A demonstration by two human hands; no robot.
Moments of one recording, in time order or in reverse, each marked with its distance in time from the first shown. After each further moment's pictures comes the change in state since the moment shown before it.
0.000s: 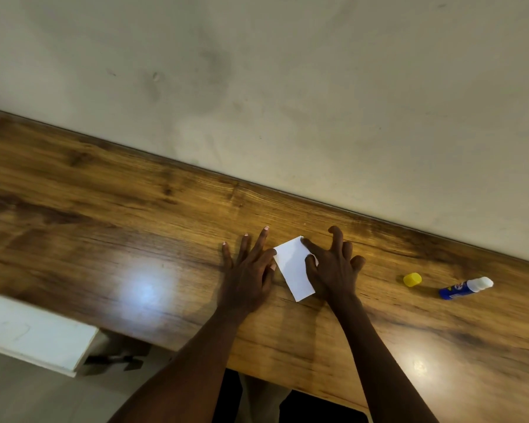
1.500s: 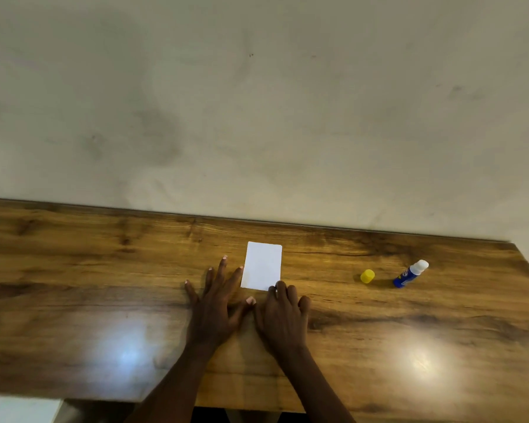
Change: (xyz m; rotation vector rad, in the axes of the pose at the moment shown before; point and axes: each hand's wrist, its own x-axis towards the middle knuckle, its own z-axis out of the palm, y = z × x) left_hand -0.002 0.000 -0.004 -0.040 -0.062 0.023; right_hand -0.053 -0.028 0.022 -0.064 0.274 0.118
